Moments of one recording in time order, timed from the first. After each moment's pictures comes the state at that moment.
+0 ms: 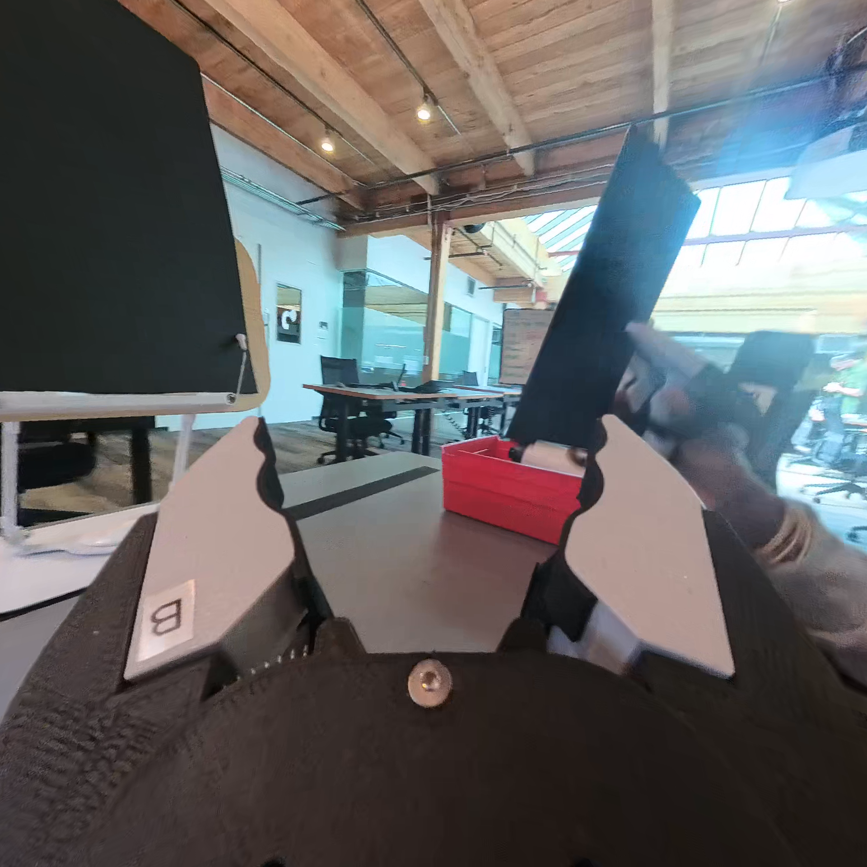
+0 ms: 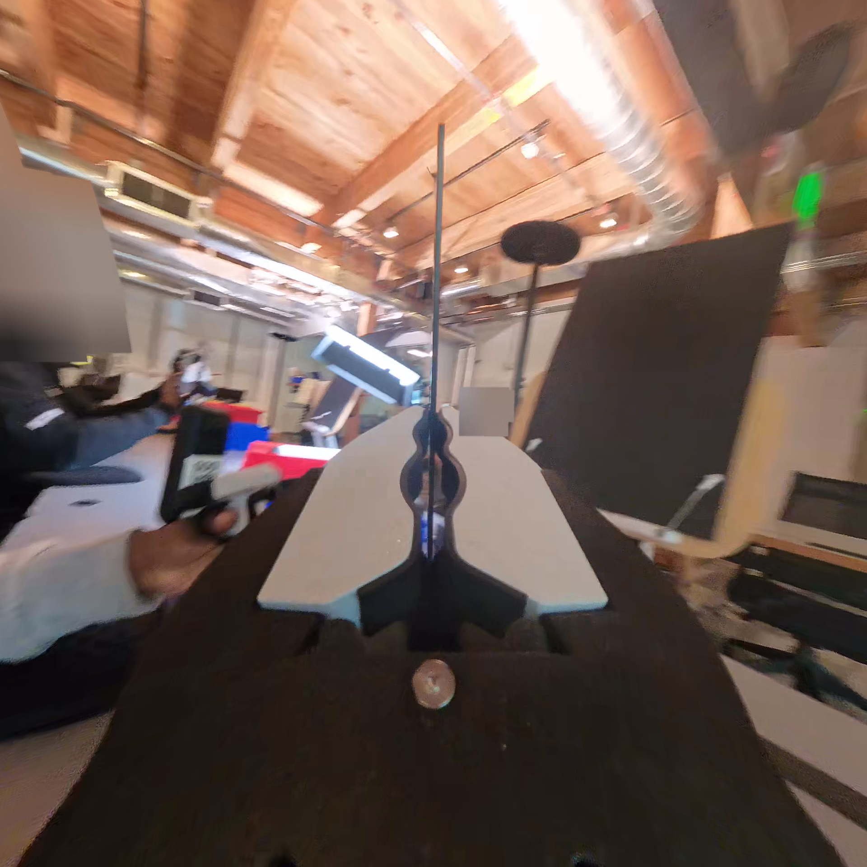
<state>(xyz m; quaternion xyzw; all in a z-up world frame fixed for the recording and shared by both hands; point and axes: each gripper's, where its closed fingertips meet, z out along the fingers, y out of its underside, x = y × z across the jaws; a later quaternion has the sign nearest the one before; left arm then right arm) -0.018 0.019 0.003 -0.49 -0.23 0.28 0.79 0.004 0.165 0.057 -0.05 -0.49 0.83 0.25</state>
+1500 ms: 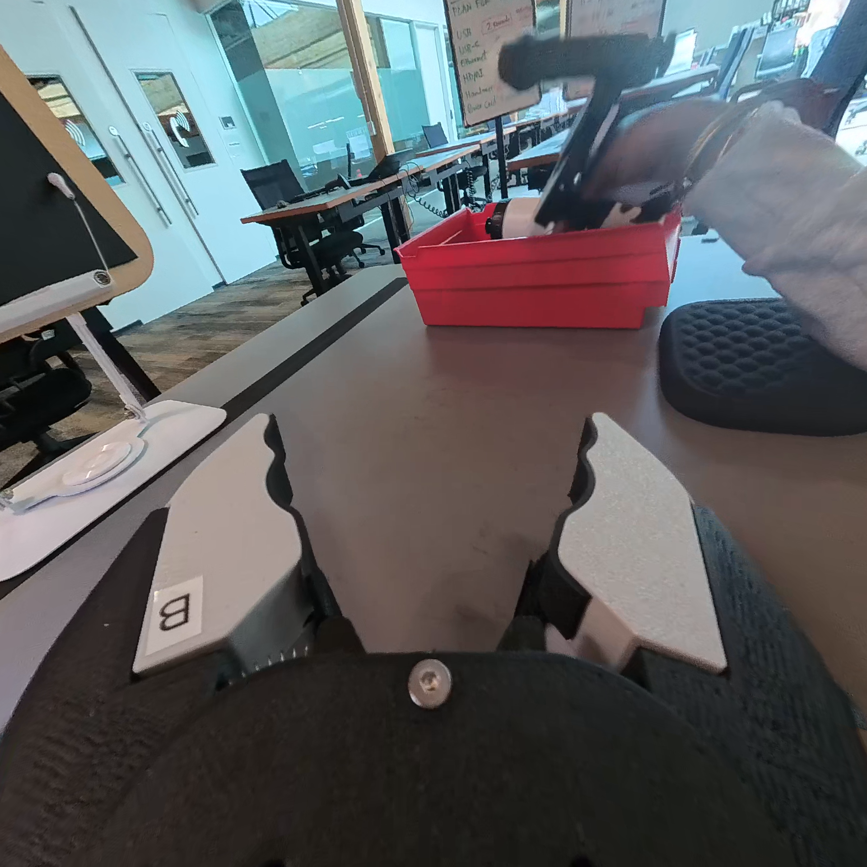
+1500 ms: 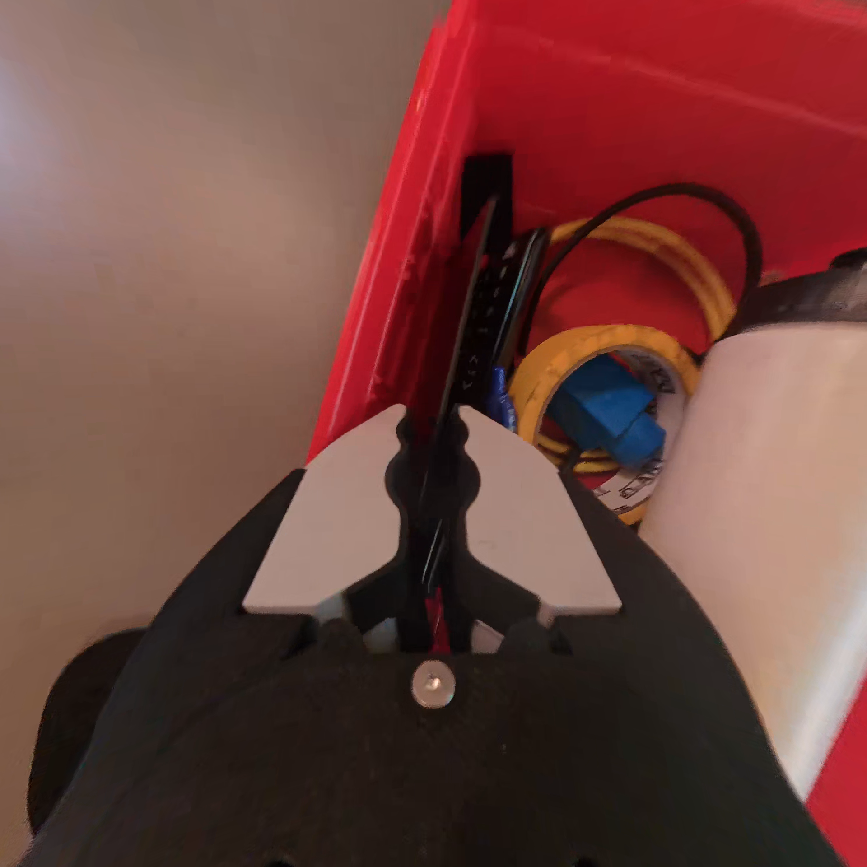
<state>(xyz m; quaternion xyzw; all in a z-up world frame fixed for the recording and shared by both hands) -0.016 0.073 -0.083 -0.72 -0.17 0.28 0.61 -0.130 0.363 -0.132 -0.53 -0.80 0.24 0.15</state>
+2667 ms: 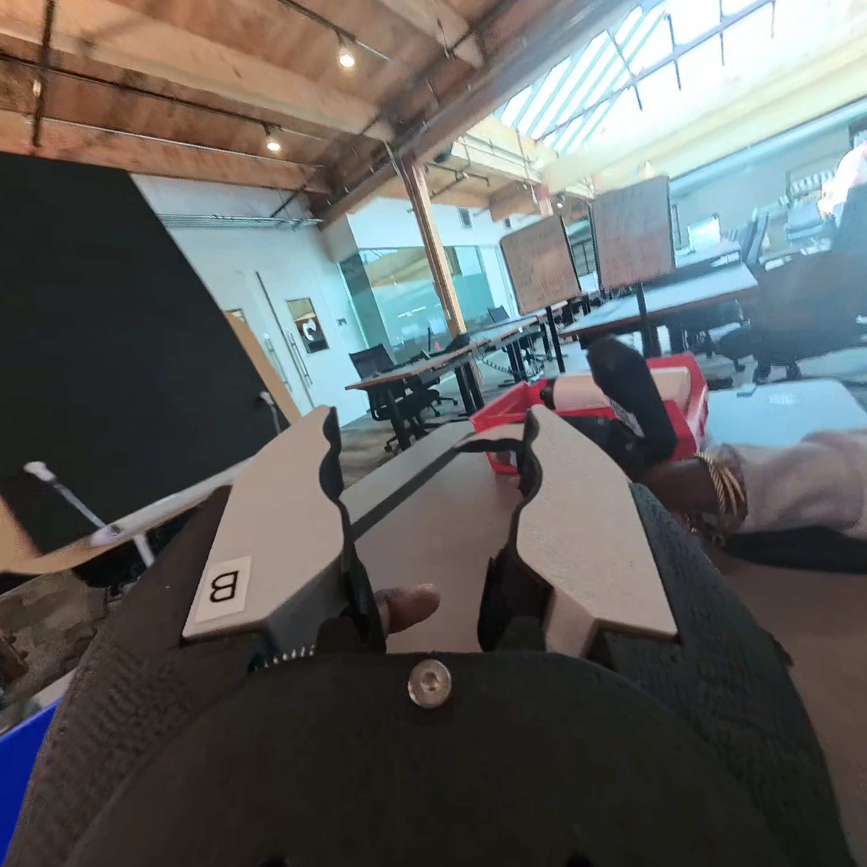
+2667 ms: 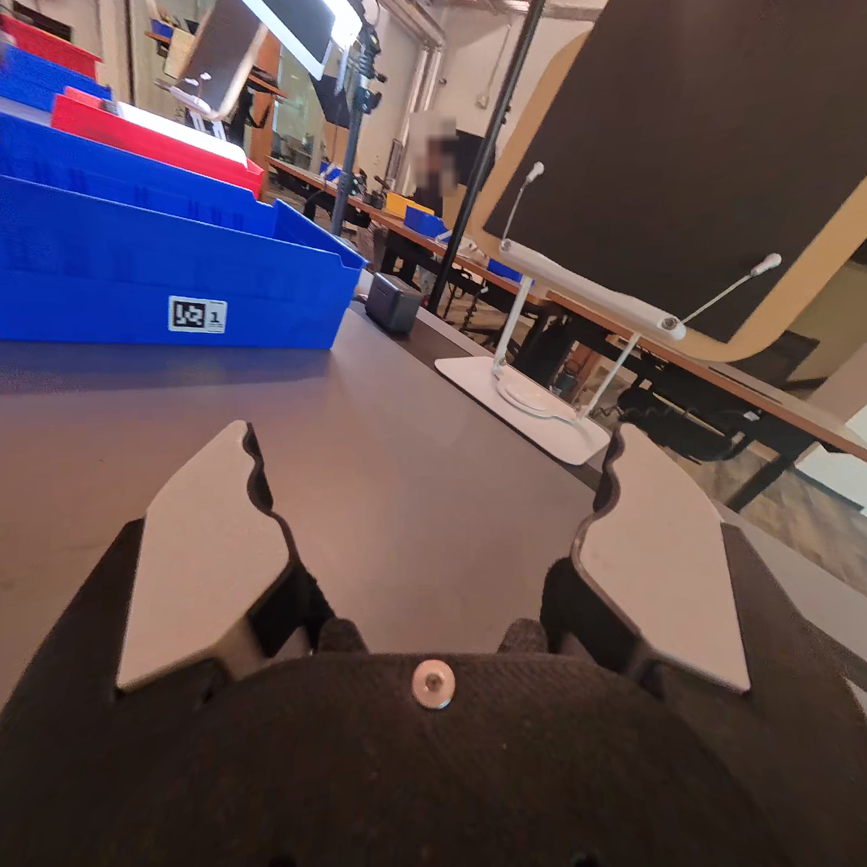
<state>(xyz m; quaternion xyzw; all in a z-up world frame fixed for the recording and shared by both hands) 0.020 0.022 0.025 -0.58 -0.12 0.40 0.70 -0.092 0.102 -0.084 -0.10 -0.69 0.62 0.34</state>
